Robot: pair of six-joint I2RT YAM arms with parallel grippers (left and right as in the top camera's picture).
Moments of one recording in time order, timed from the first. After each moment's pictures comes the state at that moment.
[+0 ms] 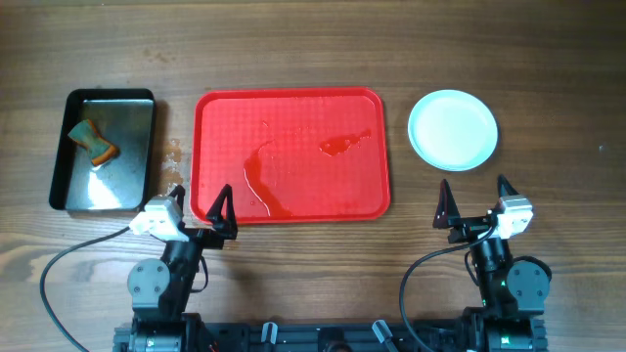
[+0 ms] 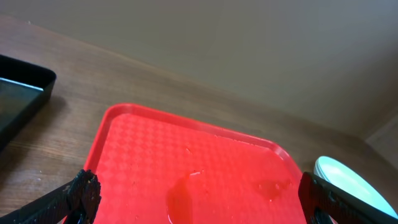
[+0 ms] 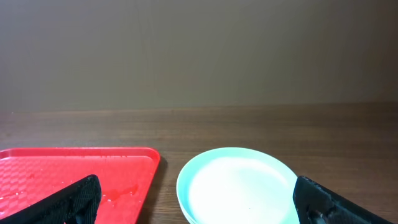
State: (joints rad) left arm -0.01 0.08 0.01 -0.03 0.17 -0.41; right arm -0.04 0.01 0.01 0.00 -0.14 0.07
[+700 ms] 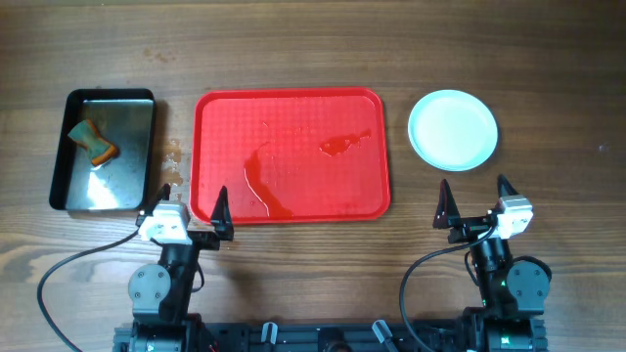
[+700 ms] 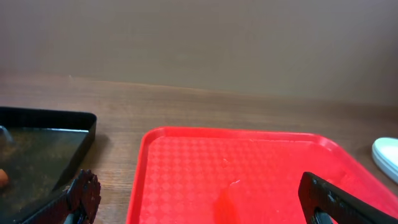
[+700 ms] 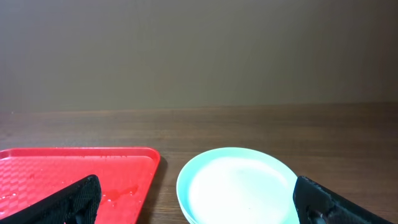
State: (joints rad) left arm -0.04 0.01 0.01 -0.07 0.07 -0.13; right arm -0.04 0.01 0.01 0.00 -0.14 0.07
